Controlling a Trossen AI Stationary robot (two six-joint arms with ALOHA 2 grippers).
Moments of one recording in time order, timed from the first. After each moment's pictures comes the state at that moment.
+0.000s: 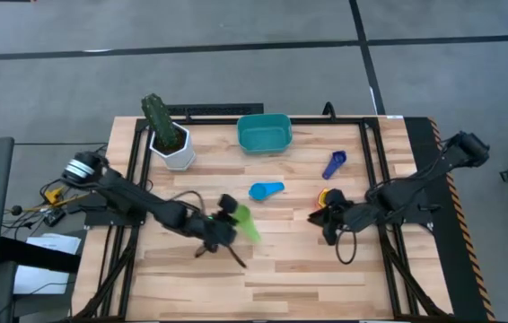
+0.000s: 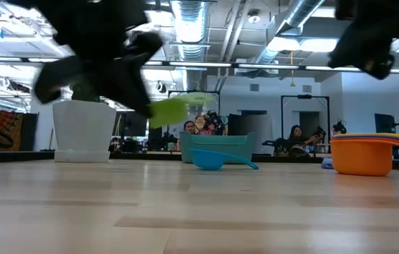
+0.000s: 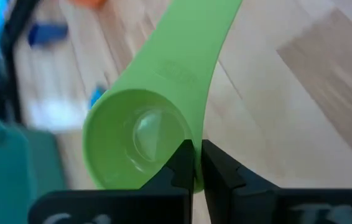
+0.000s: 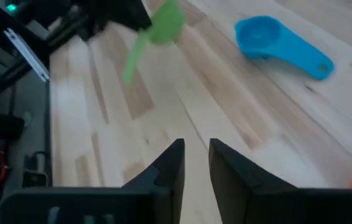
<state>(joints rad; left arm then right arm) -0.38 1.61 0.90 -0.10 -0.53 0.50 0.51 1.02 0.61 -0.26 0.47 0.92</state>
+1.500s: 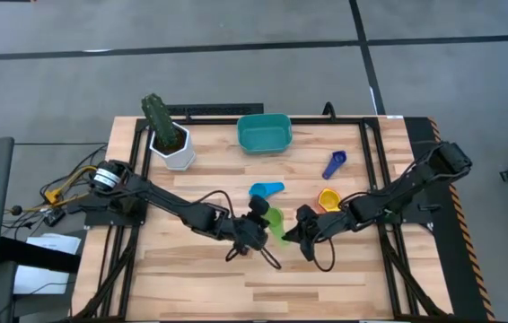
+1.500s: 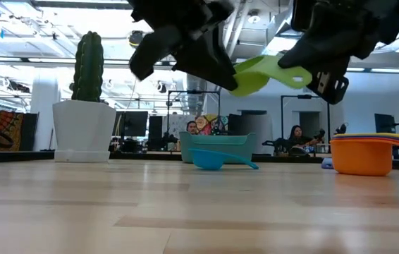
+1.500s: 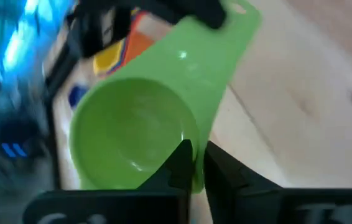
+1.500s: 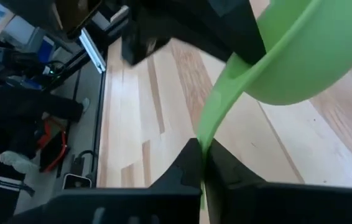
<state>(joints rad) -0.31 1.83 1.26 -0.06 -0.53 0.55 0.42 1.40 0.61 0.33 0.24 0.78</state>
